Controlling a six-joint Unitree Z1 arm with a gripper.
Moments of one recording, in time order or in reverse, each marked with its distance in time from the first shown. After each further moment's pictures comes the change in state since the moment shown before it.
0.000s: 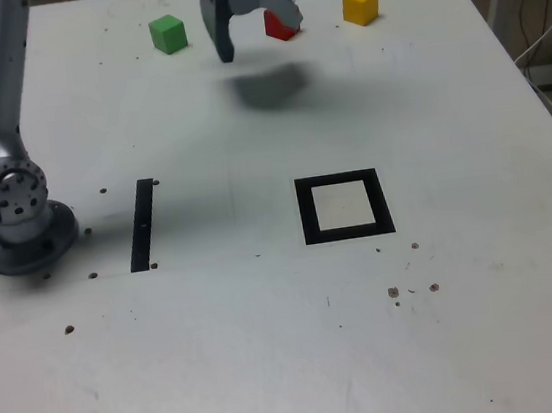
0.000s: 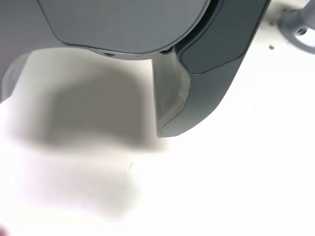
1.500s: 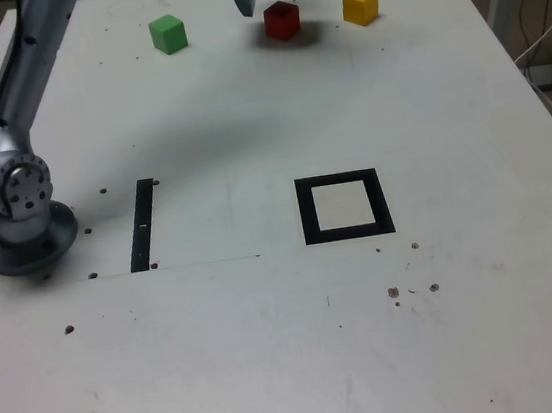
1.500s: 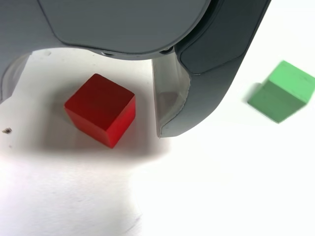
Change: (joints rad) arm 0.162 0.319 -0.614 0.147 -0.033 0.608
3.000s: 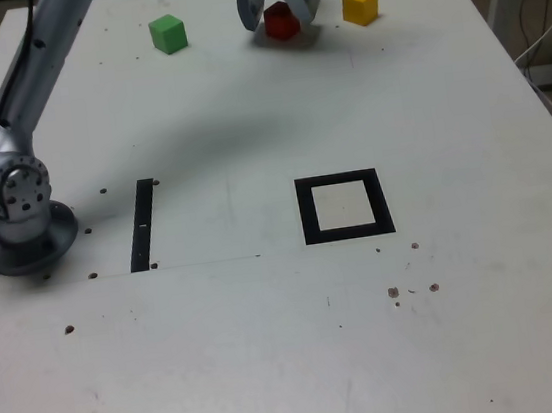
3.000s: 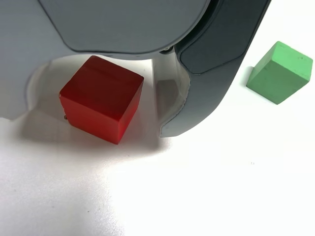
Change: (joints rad) arm -0.058 0.055 0.012 -0.002 0.102 0.043
